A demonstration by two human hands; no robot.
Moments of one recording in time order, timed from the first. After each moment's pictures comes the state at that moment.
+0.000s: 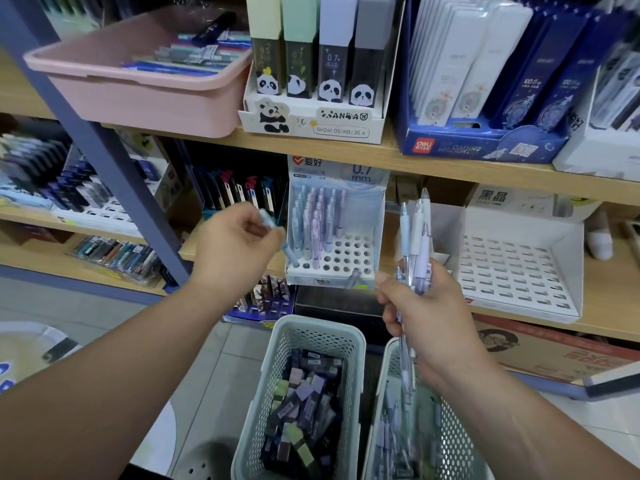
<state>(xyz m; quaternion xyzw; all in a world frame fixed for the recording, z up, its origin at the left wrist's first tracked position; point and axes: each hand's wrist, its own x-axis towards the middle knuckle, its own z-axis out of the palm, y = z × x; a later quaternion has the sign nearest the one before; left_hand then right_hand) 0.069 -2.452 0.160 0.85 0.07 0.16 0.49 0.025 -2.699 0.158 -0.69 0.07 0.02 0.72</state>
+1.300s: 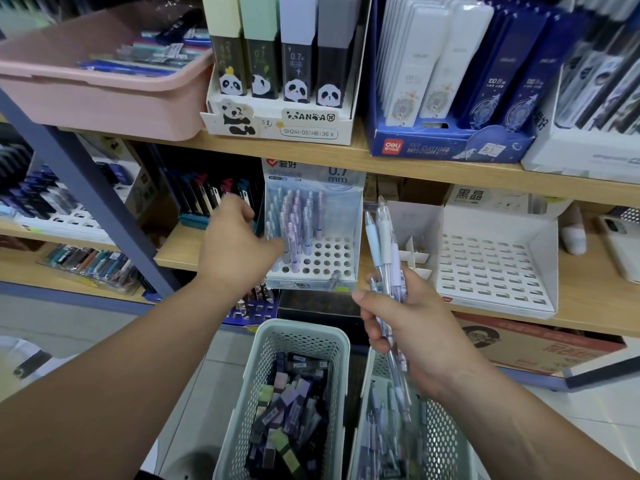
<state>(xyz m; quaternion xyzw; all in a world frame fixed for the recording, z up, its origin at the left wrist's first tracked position) 0.094 -2.483 0.155 0.90 0.12 0.17 0.39 0.023 -2.715 0.164 -0.66 0.04 0.13 0.74</state>
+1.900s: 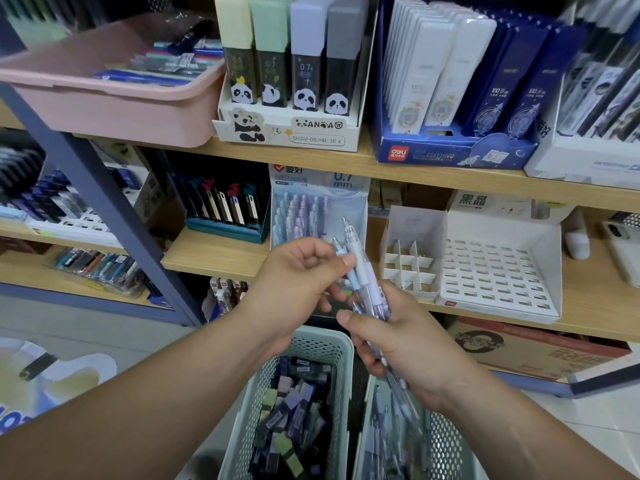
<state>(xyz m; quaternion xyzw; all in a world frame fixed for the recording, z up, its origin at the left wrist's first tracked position) 0.040 -2.541 0.187 0.66 0.03 -0.07 0.75 0.015 -2.705 0.168 -0.70 -0.01 0.21 0.69</state>
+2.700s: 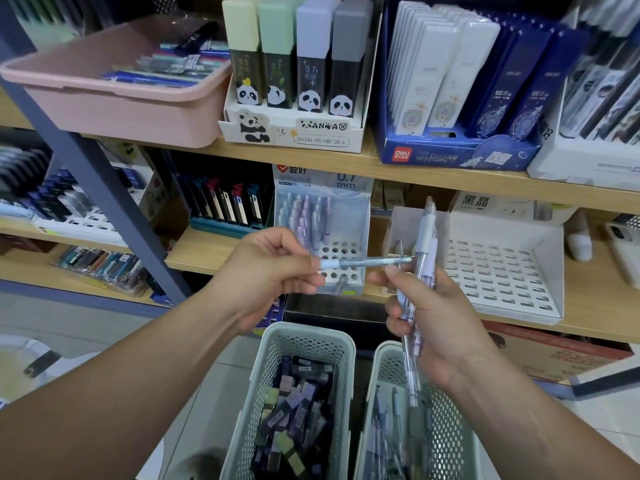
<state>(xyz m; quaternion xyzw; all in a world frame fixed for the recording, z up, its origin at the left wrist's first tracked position) 0.056 -2.499 0.180 0.61 0.03 -0.09 0.79 0.030 -2.717 0.178 -0.57 0.14 0.10 0.80</state>
